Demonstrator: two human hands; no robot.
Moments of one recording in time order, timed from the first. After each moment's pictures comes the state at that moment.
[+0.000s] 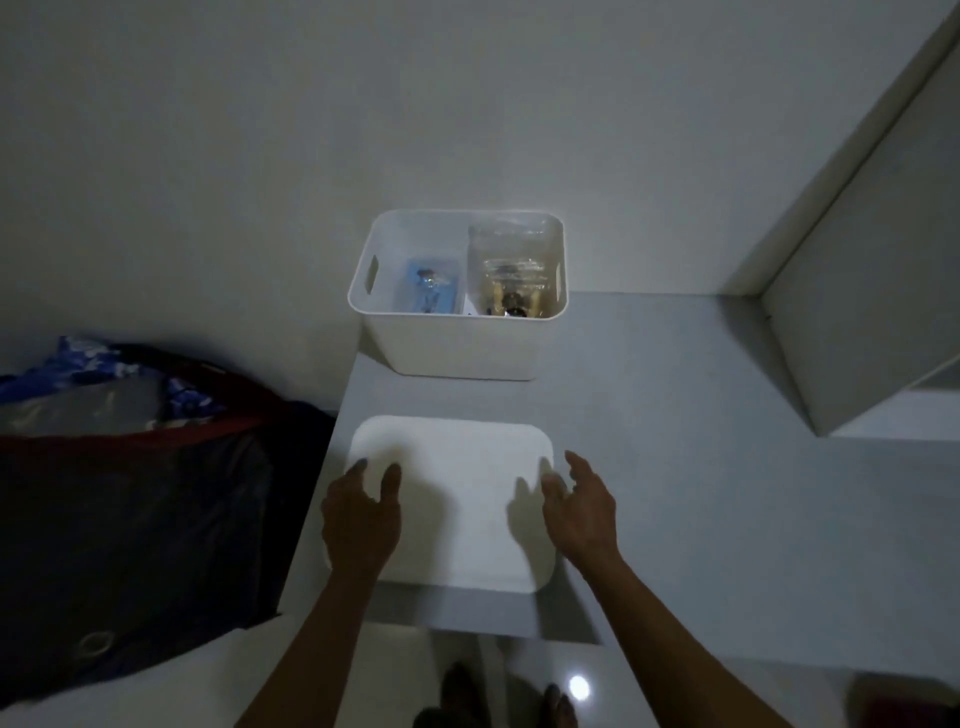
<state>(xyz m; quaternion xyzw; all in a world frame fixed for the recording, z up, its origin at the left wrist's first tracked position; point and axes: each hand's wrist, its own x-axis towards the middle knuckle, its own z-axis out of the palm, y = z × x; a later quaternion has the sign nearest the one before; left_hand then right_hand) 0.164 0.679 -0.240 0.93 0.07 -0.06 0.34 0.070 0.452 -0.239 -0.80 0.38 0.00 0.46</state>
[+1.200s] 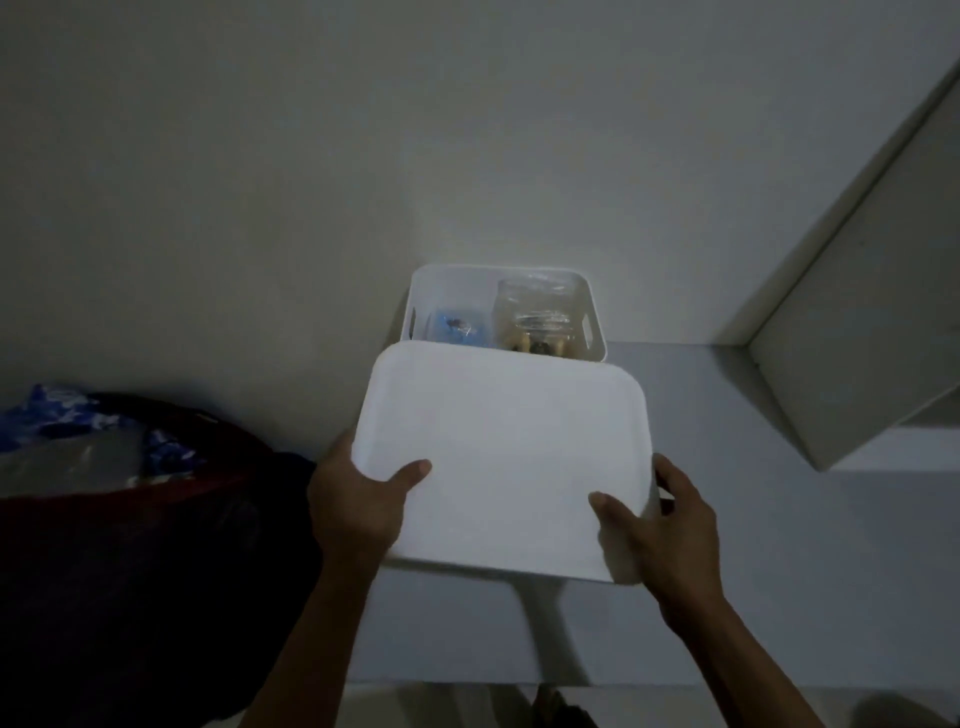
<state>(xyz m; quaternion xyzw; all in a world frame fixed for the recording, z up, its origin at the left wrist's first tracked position) 0.220 0.733 -0.121 0.86 0.02 -0.01 0.50 0.064 0.503 -0.133 -0.74 0.42 -0.19 0.49</state>
